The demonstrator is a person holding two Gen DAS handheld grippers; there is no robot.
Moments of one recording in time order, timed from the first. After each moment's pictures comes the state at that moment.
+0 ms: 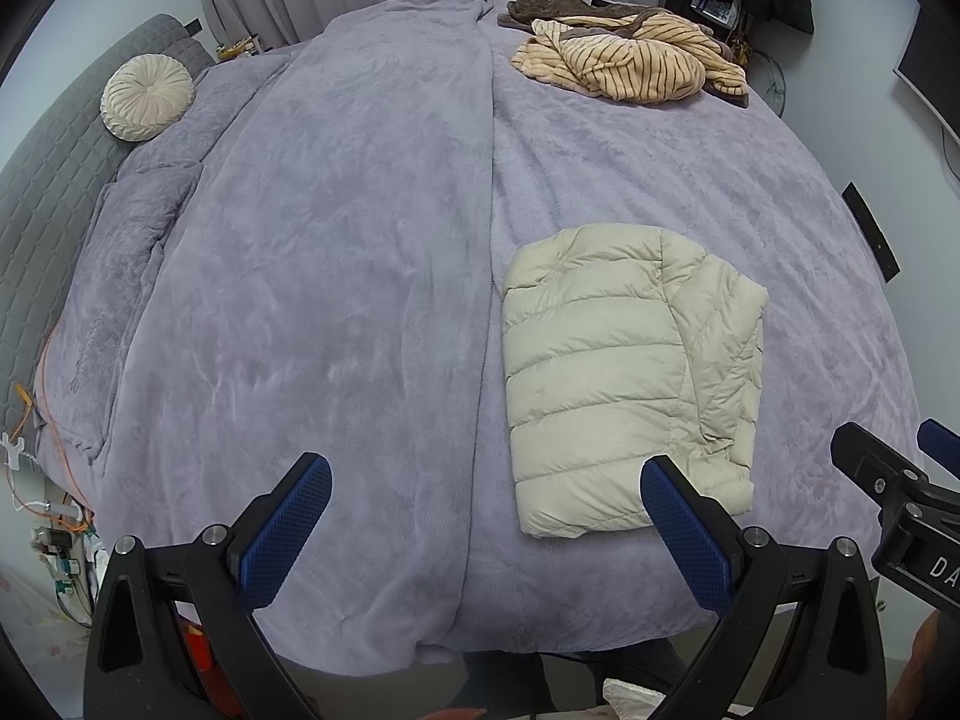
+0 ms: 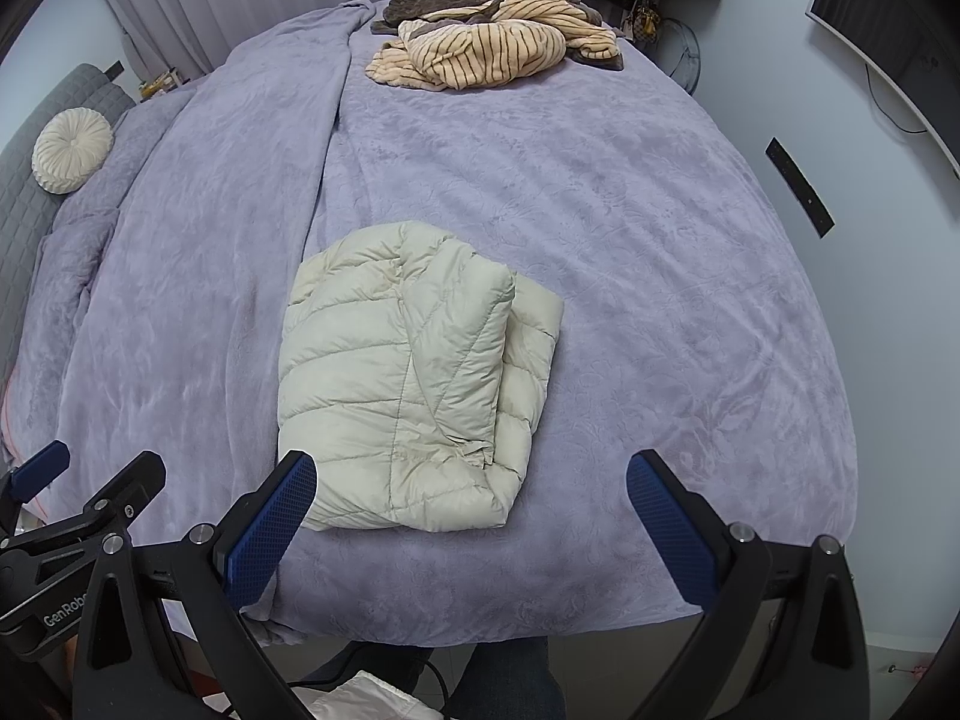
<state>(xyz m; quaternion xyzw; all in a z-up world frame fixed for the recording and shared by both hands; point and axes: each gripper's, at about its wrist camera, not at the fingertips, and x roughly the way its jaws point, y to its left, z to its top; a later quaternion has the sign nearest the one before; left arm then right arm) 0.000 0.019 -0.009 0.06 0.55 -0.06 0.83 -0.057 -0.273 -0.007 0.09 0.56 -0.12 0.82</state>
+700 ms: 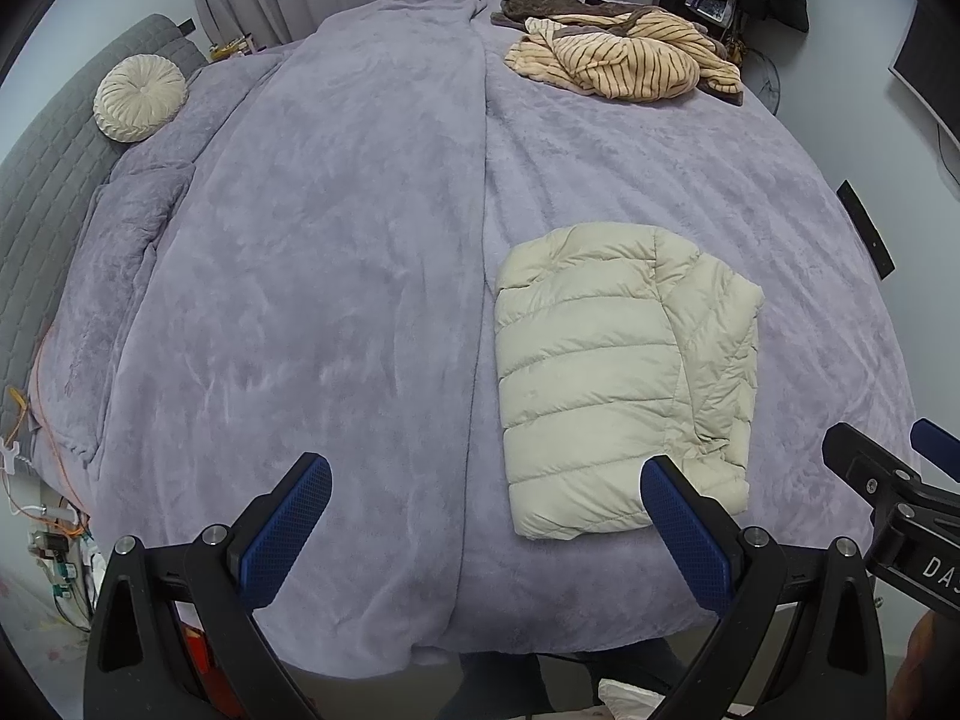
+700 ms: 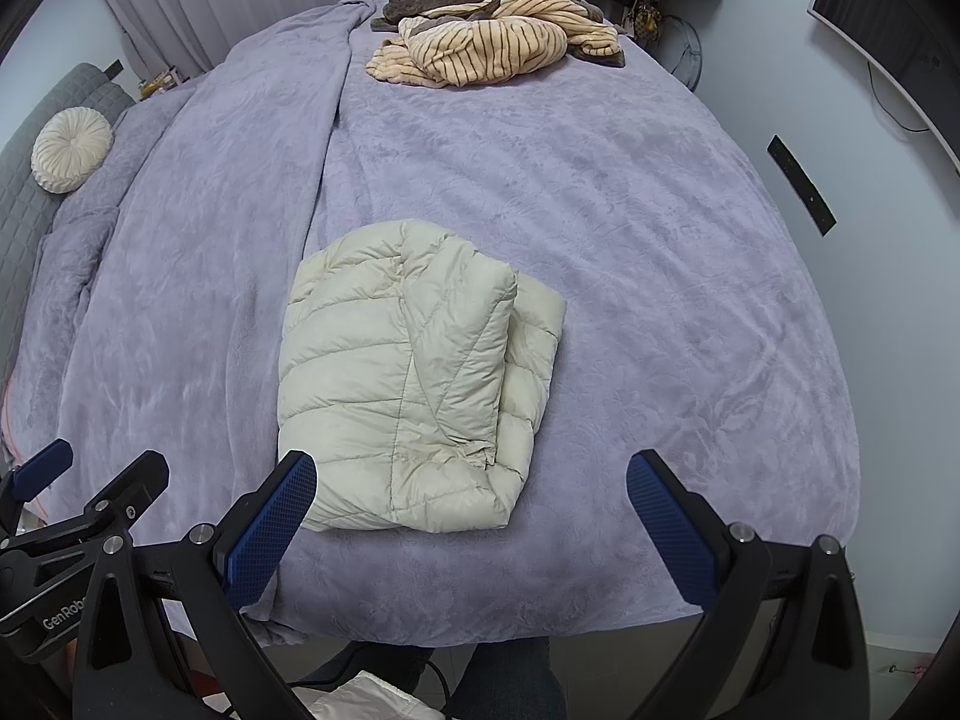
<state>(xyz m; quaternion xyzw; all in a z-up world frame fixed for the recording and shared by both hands) 0.011 0.017 -0.011 0.07 0.55 -0.07 0.83 -0.056 -0.273 -0.008 0.09 0.56 -0.12 0.82</state>
